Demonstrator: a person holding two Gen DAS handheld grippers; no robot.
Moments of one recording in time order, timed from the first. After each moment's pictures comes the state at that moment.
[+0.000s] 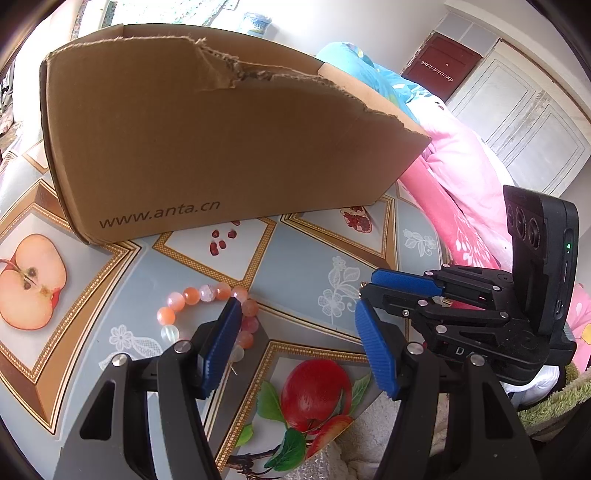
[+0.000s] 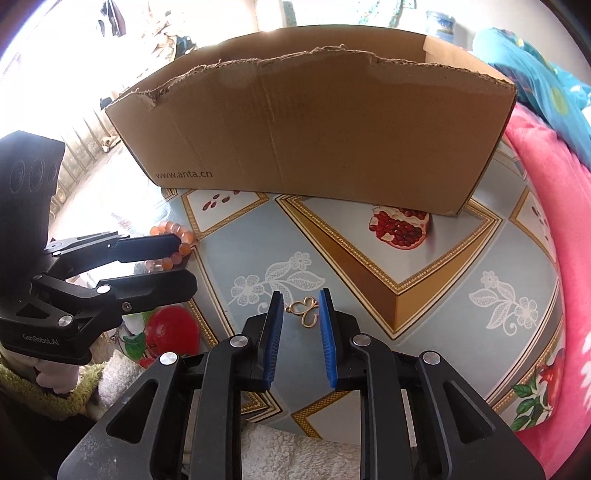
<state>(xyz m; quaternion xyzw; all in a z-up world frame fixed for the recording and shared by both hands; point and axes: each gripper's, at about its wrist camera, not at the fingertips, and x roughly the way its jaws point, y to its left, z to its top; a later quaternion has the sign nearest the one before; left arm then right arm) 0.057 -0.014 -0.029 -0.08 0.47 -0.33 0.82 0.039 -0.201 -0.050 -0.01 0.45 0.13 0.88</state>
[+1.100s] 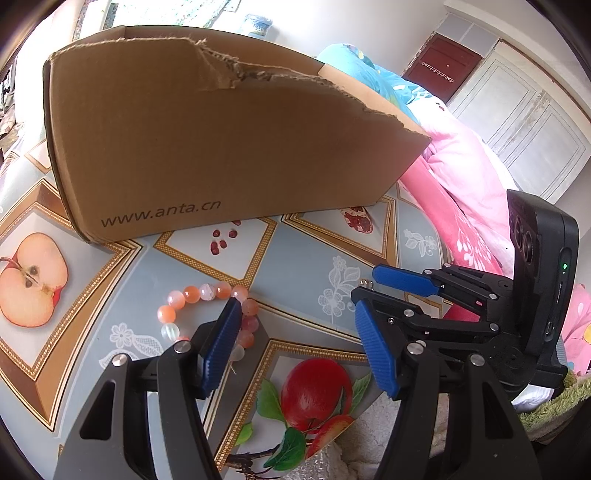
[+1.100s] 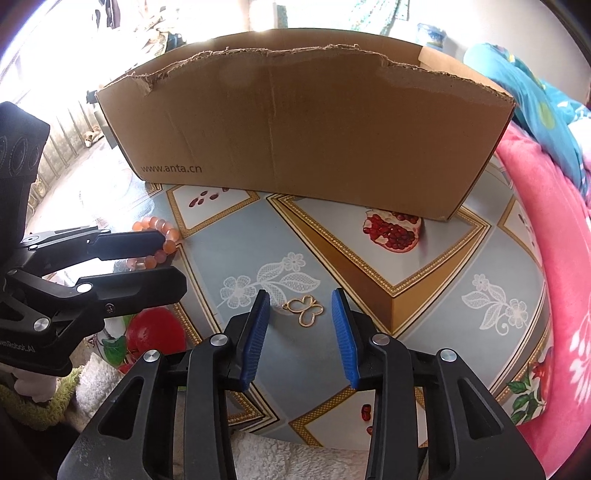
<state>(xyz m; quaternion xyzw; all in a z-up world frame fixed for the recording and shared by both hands) 0.055 -0.014 -0.030 -0.08 0.46 -0.32 0.82 0.032 -0.187 -0.050 -0.04 0.43 0.09 0.90</state>
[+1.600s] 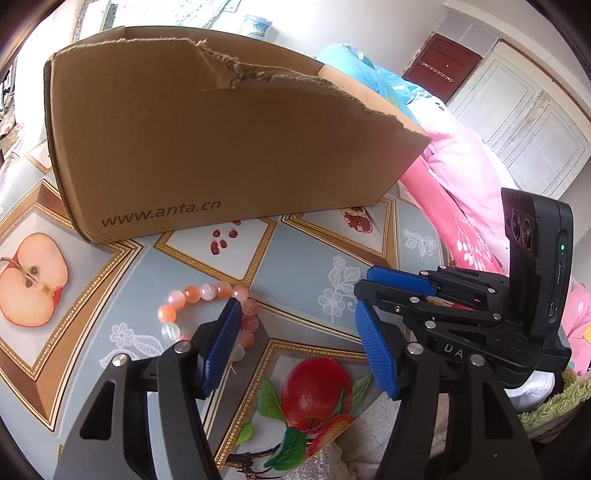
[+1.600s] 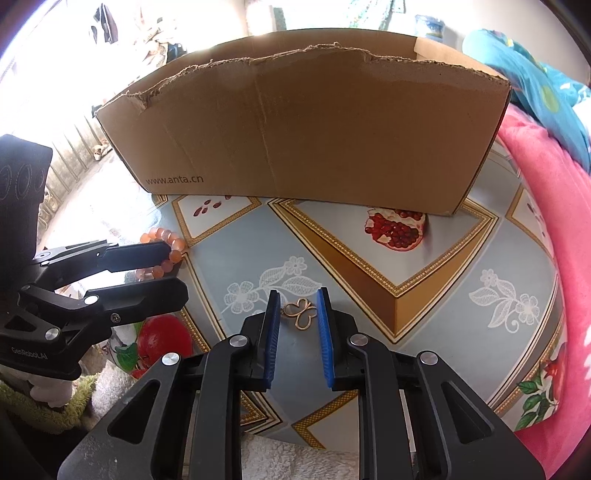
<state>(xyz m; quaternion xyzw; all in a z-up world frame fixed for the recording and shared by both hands) 0.054 -0.014 -0.029 -0.08 0.46 -0.32 0.82 0.038 -0.205 -0.047 0.01 0.43 0.12 0.89</state>
